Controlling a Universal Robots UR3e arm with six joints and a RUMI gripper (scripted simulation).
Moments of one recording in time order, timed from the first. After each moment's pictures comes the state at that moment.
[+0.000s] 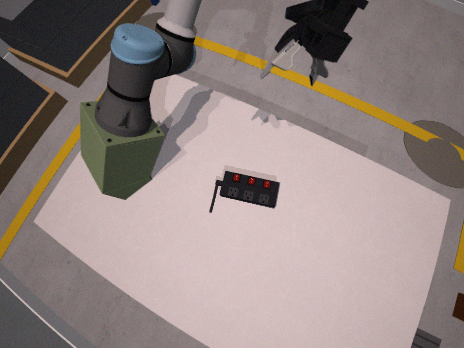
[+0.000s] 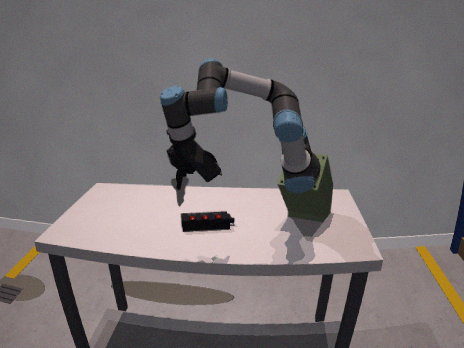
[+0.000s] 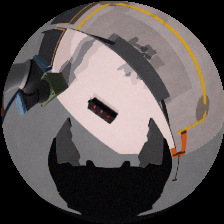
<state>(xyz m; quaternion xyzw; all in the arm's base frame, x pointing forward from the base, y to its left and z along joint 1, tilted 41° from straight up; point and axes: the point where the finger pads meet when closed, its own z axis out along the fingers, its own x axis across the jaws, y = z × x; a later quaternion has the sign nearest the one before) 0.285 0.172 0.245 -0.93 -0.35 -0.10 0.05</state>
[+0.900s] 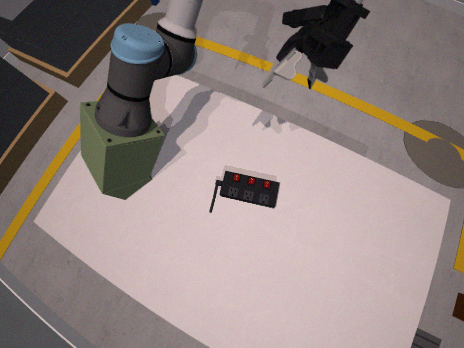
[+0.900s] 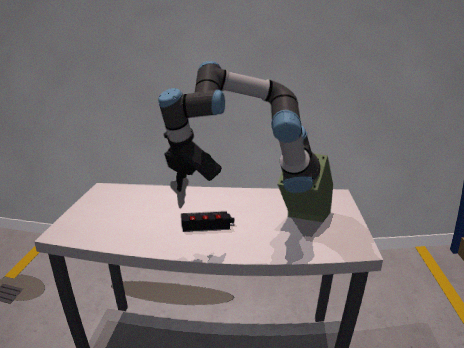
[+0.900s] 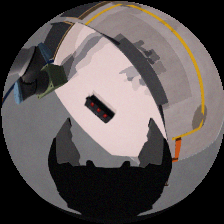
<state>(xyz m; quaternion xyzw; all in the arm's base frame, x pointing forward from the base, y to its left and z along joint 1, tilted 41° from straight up) 0.293 0.166 0.235 -0.91 -0.40 -0.11 0.04</state>
